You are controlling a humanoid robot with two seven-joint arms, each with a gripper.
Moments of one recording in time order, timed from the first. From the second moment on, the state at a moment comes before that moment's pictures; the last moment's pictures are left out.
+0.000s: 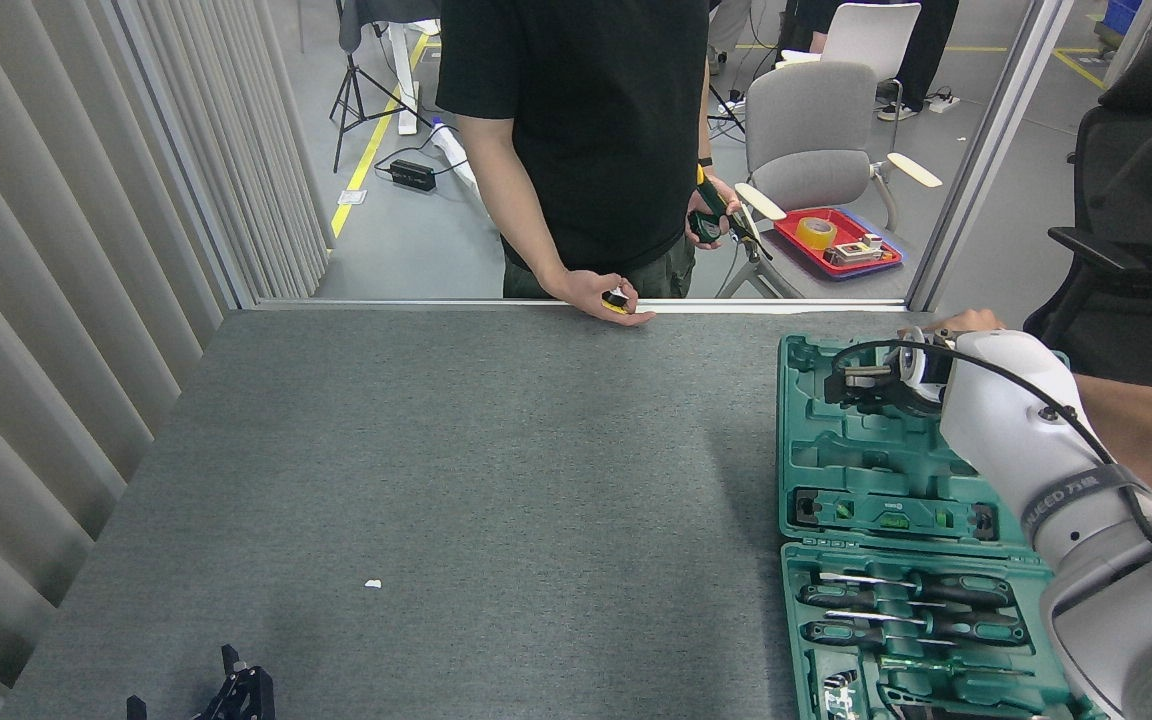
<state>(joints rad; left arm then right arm) 0.06 0.00 0.20 -1.23 -1.25 0.23 0.38 -1.14 -0.30 0.83 -0.46 0.67 0.19 0.86</state>
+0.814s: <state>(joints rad) 0.03 0.00 0.20 -1.27 -1.25 0.22 0.37 -1.11 -0.02 0.83 -0.50 0.73 0.54 0.79</state>
